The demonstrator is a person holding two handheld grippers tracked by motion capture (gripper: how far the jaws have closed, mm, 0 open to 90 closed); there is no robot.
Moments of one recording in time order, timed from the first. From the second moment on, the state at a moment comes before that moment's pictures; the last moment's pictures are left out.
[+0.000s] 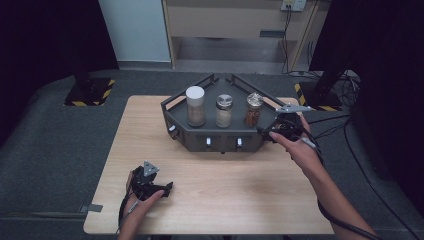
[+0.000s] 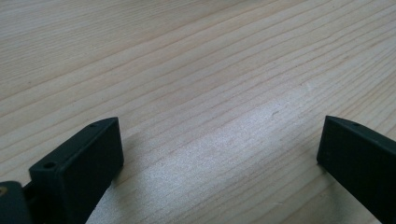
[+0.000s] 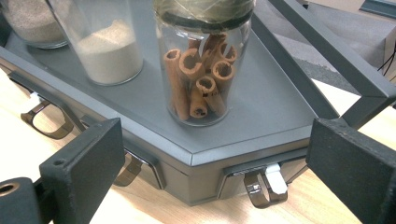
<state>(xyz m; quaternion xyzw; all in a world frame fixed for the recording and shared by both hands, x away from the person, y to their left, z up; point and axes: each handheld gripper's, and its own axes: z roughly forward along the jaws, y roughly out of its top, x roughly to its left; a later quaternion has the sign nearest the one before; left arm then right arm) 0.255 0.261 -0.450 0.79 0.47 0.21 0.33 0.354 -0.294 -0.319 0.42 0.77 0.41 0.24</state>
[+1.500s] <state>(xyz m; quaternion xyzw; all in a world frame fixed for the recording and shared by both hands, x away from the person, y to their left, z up) 0.255 0.261 -0.450 0.79 0.47 0.21 0.33 0.318 -0.311 -0.342 0.42 0.77 0.43 0.24</state>
